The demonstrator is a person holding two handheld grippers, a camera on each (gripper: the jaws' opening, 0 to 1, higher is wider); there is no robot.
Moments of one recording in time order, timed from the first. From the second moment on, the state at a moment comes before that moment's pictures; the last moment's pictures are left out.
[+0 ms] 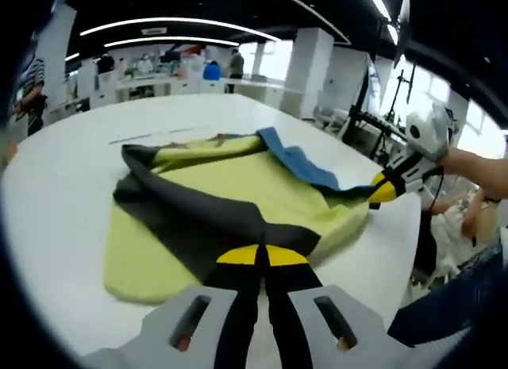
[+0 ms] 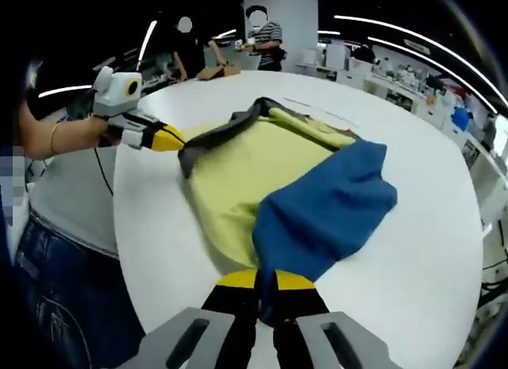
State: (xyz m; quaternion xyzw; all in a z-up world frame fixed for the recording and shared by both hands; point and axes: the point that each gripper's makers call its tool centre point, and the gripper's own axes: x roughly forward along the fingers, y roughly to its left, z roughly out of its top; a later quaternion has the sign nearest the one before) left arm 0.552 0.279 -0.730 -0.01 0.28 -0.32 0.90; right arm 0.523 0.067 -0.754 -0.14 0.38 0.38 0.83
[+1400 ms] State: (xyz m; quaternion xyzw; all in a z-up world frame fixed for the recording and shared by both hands) left arm 0.652 0.506 -0.669 -0.08 0.18 -0.03 0.98; right arm 0.616 -0.051 -0.694 -0.01 0.35 0.21 0.91
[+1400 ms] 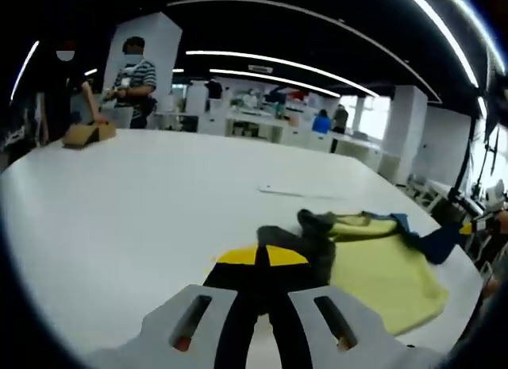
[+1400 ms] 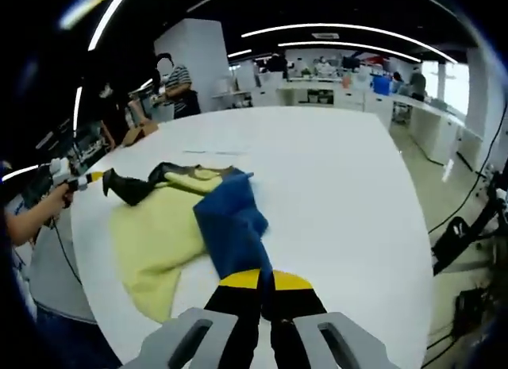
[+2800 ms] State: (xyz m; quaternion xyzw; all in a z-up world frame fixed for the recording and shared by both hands) left arm 0.681 0.618 -0.716 -0.02 0.25 0.08 0.96; right arm 0.669 -0.194 -0.749 -0.03 0.43 0.02 0.90
